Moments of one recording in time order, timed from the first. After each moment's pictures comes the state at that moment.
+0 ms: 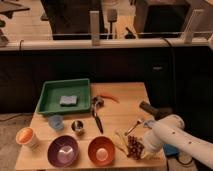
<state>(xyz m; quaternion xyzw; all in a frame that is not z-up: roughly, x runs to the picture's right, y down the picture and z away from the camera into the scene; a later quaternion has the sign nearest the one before) 0.193 0.316 0.746 -0.34 -0.13 -0.01 0.93</state>
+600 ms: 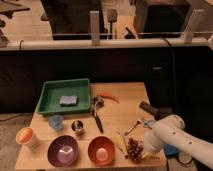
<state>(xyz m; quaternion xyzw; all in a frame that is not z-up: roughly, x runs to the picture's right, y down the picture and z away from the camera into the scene) 0.194 0.317 0.743 -0.34 -0.13 -0.01 0.93</state>
